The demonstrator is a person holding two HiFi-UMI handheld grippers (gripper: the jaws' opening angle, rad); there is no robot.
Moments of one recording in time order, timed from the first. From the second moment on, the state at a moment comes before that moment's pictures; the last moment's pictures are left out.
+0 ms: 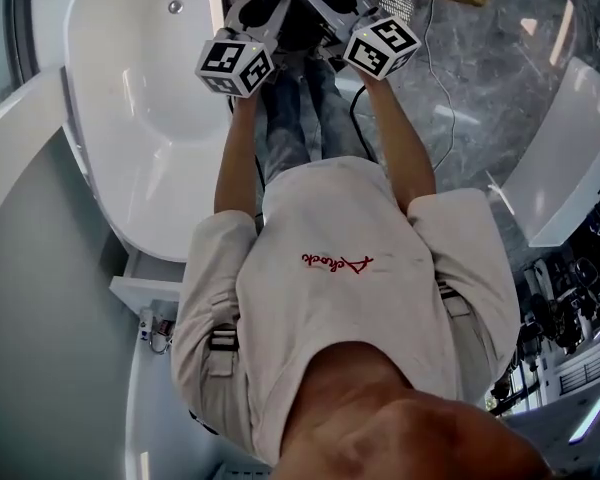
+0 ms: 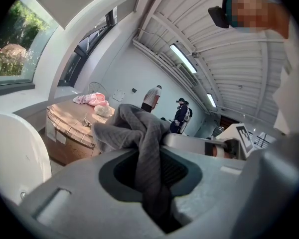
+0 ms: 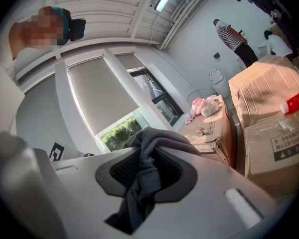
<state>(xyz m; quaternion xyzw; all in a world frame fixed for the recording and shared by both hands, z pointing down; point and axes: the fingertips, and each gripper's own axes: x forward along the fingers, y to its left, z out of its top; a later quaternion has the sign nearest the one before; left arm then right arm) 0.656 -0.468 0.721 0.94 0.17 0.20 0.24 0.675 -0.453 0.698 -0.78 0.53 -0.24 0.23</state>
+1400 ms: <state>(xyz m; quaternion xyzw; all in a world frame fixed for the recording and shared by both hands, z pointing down) 0.683 -0.483 0.939 0.90 0.14 0.30 0.30 0.703 -0.471 0.916 -0.78 0.45 -0.40 0.18</state>
